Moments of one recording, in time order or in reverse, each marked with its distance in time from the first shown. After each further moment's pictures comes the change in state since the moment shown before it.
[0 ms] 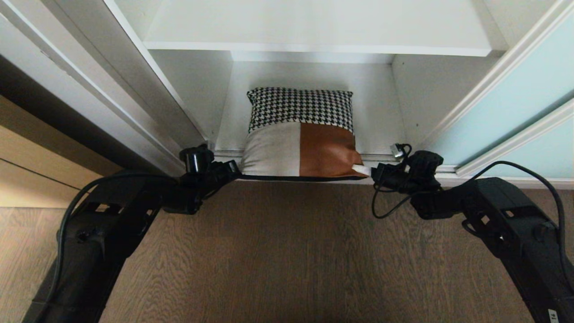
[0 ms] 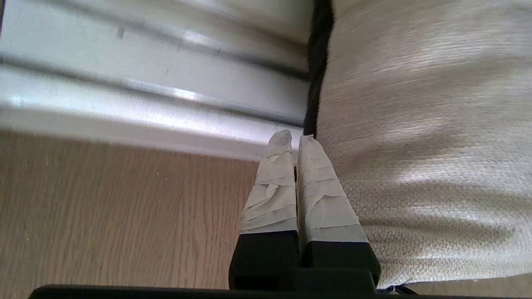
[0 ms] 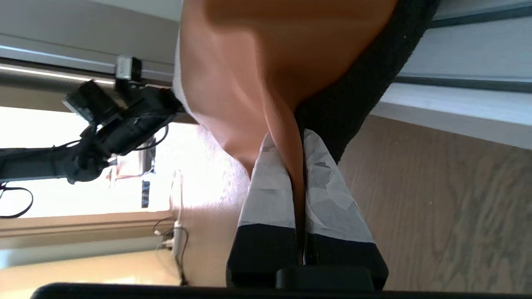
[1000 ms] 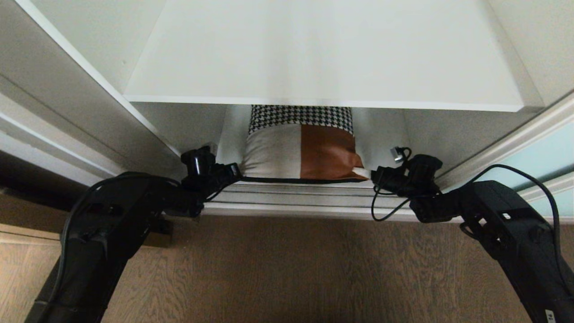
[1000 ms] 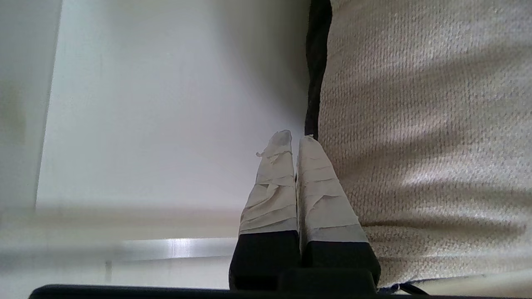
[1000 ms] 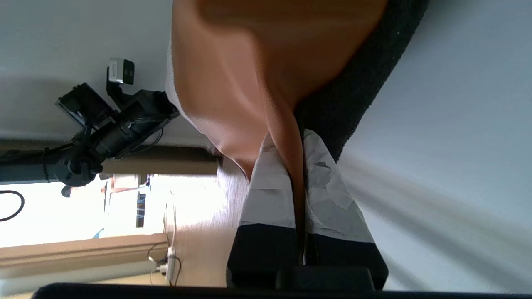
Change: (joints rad) left arm -0.007 0.010 0.019 -0.032 0.003 0.056; right arm -0.004 0.023 0.001 -0.019 -0.015 -0.005
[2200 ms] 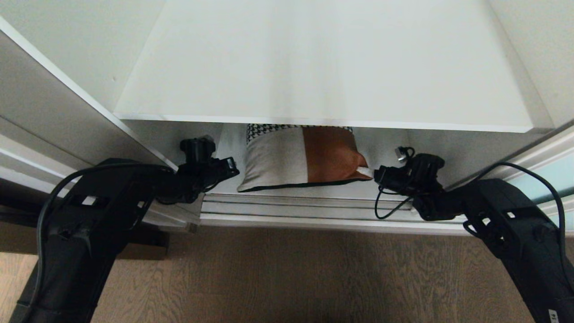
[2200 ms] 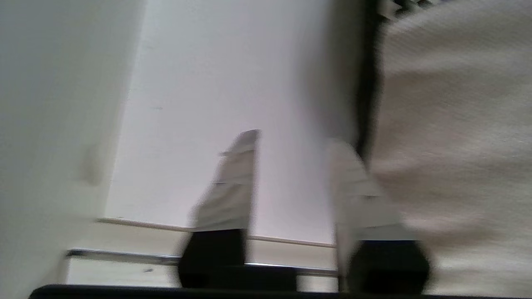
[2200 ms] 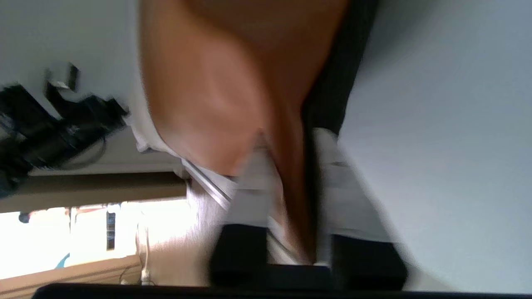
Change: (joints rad) left arm -0.033 -0.099 -0.025 0.270 0.144 0.011; right arm 0.011 -0.016 0.005 0.093 -0.072 -0.068
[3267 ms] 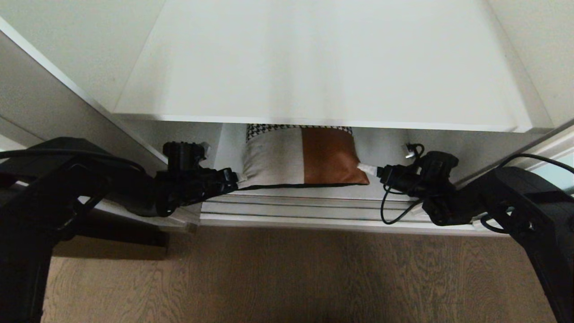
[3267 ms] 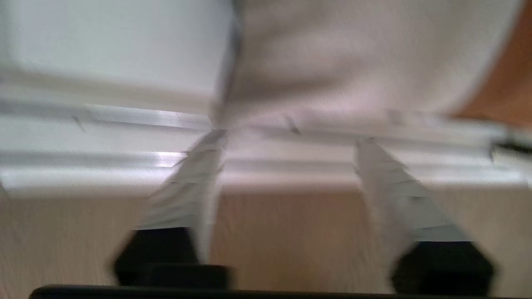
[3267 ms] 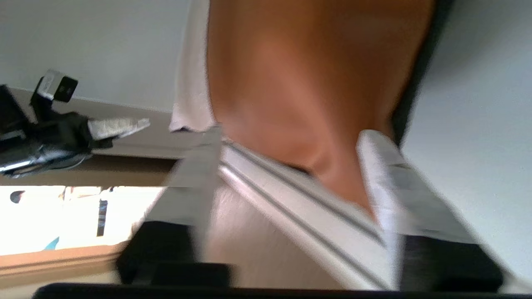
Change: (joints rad) left arm -0.024 -0.337 0.553 -0.077 -0.209 -0.055; right arm 0.004 -0.187 0.340 -0.197 0.020 -0.049
